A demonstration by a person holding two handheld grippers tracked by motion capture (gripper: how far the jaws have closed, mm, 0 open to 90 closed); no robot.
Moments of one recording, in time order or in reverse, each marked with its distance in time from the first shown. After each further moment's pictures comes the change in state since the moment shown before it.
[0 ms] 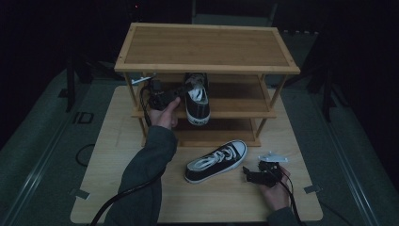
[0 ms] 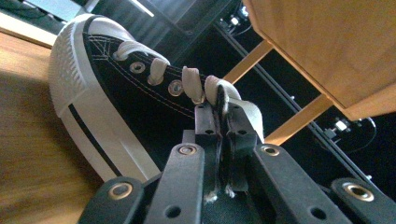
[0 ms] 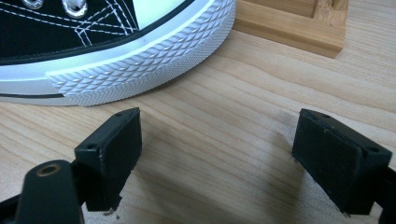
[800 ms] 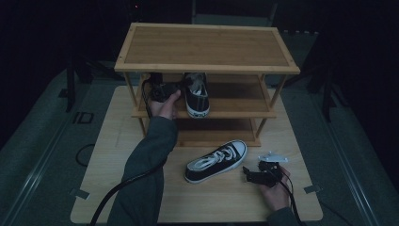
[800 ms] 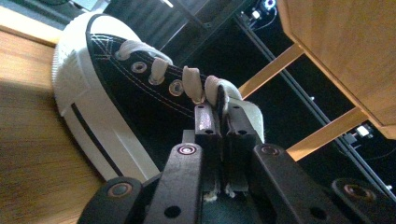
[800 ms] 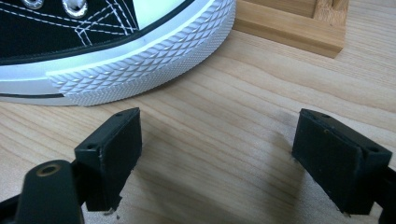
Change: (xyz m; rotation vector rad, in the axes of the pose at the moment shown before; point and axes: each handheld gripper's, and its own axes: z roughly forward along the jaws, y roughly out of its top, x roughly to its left) left arm 0.010 0.018 0.019 -0.012 0.070 -0.099; right arm 0.000 0.000 0.000 0.001 0.000 -0.001
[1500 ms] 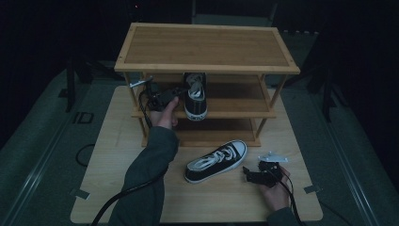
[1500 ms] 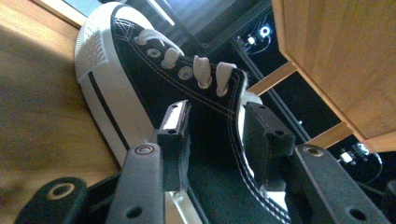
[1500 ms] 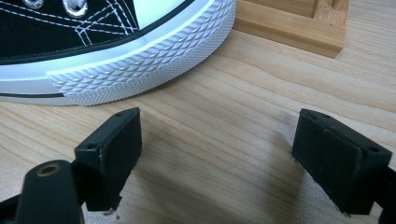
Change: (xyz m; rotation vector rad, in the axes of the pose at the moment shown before) left arm 0.011 -0.027 -0.021 -0.063 -0.026 -0.047; right arm 0.000 0.000 0.000 0.000 0.000 0.001
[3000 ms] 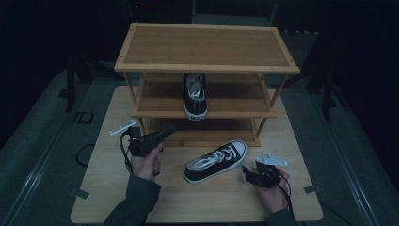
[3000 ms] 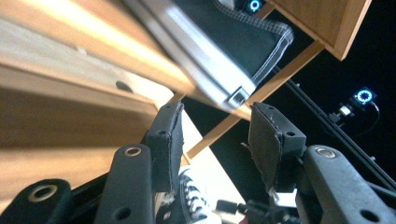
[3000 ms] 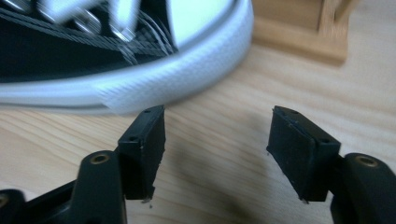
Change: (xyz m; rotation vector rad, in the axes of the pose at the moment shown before) left arm 0.009 -0.085 -0.106 0.048 -0.009 0.143; right arm 0.019 0.004 -0.015 -0.046 -0.013 0.014
